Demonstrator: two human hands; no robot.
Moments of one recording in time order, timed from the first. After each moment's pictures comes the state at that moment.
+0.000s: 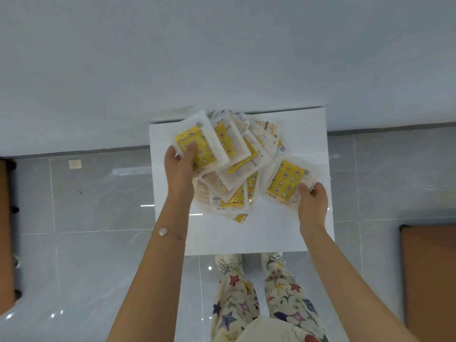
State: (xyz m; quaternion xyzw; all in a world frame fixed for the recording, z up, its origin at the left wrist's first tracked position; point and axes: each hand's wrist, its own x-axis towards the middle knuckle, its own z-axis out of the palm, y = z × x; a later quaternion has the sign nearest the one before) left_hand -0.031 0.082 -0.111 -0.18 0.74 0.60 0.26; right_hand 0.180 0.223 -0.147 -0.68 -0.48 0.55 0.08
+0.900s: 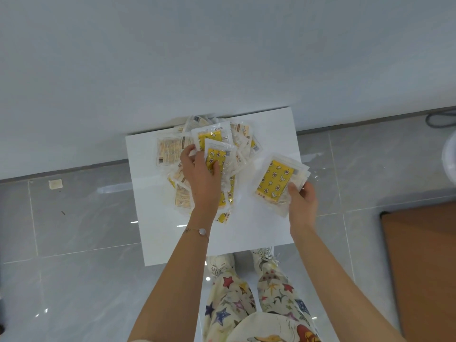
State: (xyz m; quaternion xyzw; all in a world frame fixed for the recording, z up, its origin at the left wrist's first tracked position) left_hand 0.040 0.131 -0.142 0.15 0.92 0.33 0.12; right_hand 0.205 0.228 -0.122 -0.67 -0.42 0.60 0.15
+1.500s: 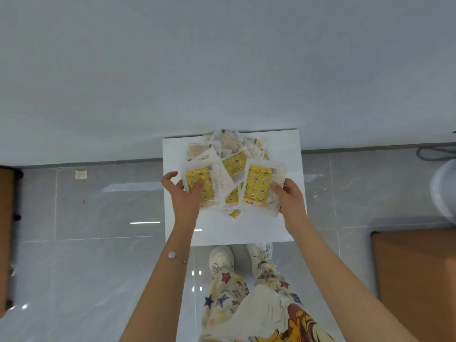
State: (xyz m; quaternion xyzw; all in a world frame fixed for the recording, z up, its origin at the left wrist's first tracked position) left_hand 0.030 0.042 -0.037 -0.13 0.79 0.55 0.25; right_hand 0.169 0.211 -0.033 -0.56 -0.48 0.68 0.03
